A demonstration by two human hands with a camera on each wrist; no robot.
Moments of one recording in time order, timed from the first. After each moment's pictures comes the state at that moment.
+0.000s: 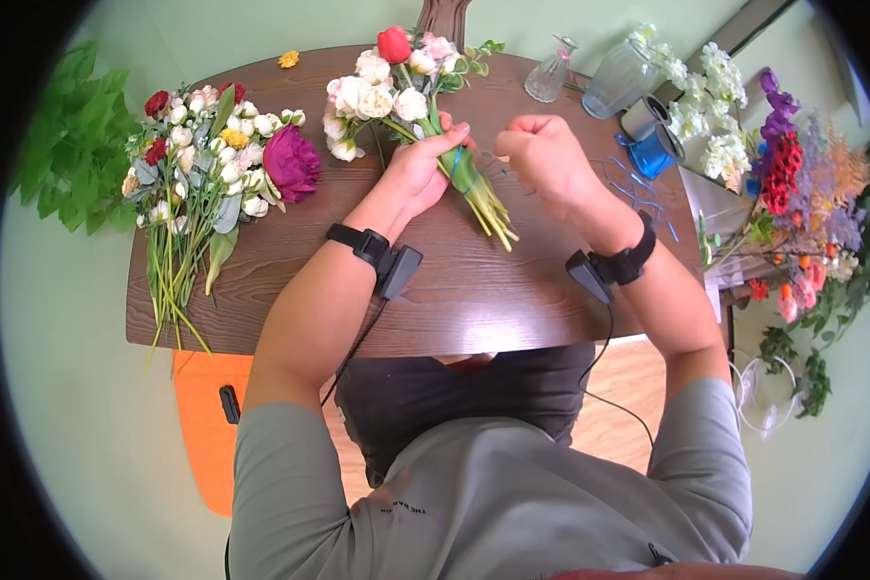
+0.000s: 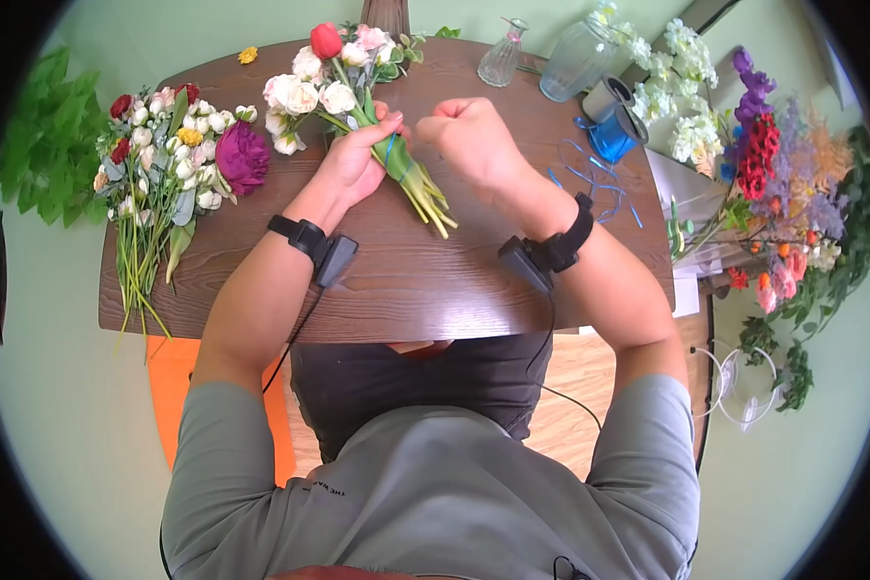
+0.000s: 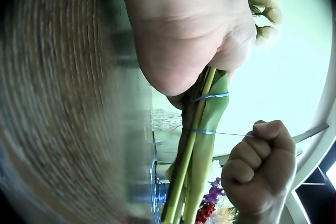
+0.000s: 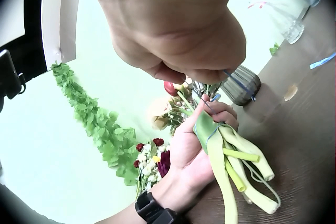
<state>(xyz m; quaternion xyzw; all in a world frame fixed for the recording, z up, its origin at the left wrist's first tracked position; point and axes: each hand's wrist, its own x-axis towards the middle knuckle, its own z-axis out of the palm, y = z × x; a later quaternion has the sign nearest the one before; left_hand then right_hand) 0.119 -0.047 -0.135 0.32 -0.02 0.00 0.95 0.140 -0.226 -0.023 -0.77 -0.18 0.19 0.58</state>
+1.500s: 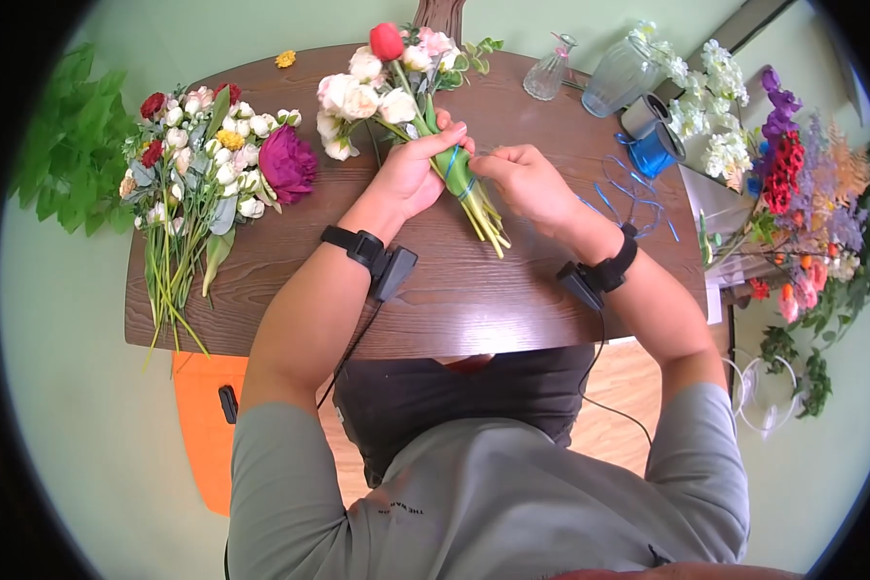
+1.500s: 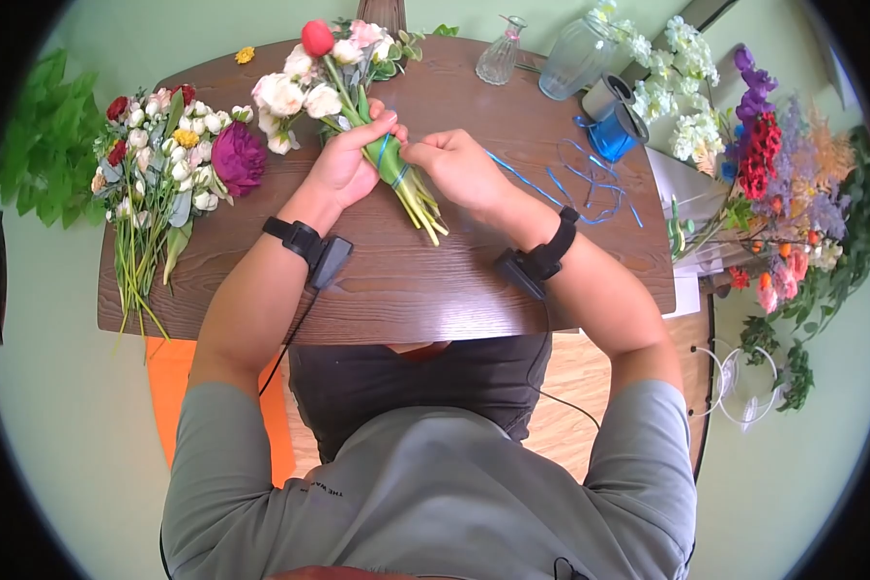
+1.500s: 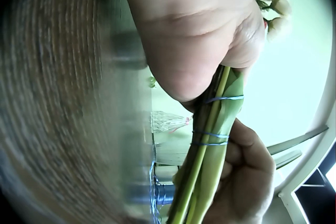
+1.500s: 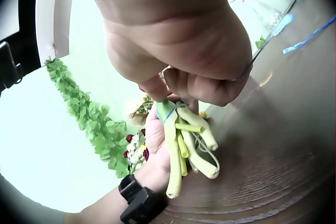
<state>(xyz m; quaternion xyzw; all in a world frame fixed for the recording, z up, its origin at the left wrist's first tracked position) 0.118 -0.044 -0.136 0.29 -0.10 -0.02 0.95 0.137 -0.233 -0.057 -0.77 -0.18 0.28 0.54</state>
